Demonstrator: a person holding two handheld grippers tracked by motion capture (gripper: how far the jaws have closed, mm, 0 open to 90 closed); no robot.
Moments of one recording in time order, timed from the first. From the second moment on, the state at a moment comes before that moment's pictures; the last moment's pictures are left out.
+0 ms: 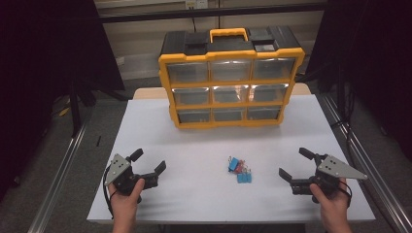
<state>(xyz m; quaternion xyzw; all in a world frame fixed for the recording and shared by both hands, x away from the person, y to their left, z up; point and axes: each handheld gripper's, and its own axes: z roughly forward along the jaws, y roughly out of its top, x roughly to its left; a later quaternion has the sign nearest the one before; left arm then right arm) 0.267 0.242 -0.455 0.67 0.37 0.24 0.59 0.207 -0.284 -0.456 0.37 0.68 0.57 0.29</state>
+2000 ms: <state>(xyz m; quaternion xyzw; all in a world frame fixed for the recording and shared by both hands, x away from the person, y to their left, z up) 0.321 0.162 -0.443 0.66 0.41 0.25 0.57 0.205 -0.285 -0.454 0.36 0.68 0.57 0.29</state>
